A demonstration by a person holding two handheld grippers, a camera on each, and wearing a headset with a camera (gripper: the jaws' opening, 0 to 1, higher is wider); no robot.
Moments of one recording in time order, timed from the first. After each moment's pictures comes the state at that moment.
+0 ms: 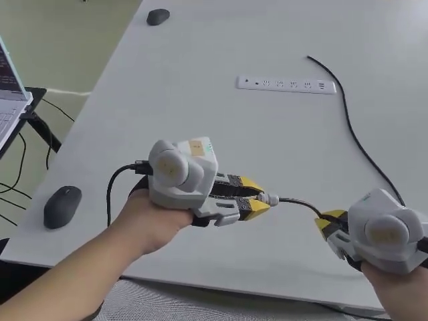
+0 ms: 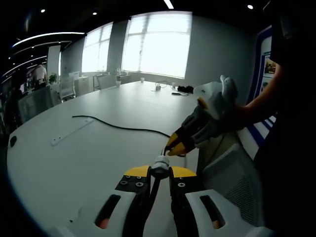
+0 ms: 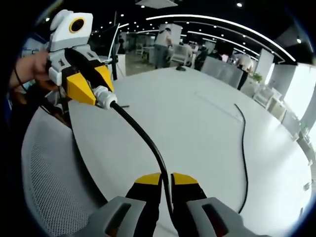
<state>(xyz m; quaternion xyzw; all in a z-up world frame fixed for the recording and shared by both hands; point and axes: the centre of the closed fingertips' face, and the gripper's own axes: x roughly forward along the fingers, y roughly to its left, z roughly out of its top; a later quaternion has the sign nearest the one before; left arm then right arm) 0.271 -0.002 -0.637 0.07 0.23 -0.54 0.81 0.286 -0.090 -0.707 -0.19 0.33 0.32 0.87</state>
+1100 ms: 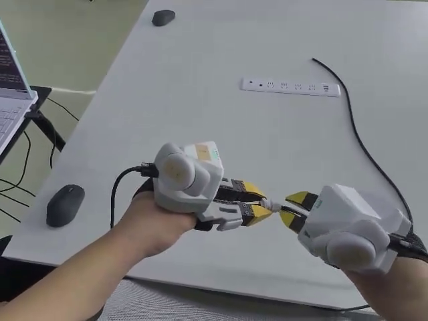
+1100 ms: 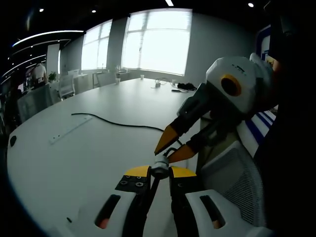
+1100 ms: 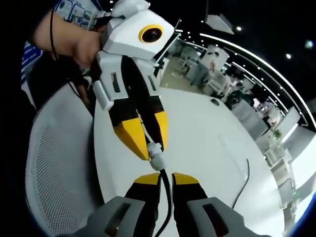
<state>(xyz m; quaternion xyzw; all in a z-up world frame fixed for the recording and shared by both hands) 0.268 -0.003 -0.643 0.08 0.24 -0.54 0.81 0.272 -0.013 -0.659 -0.34 0.21 0.45 0.80</state>
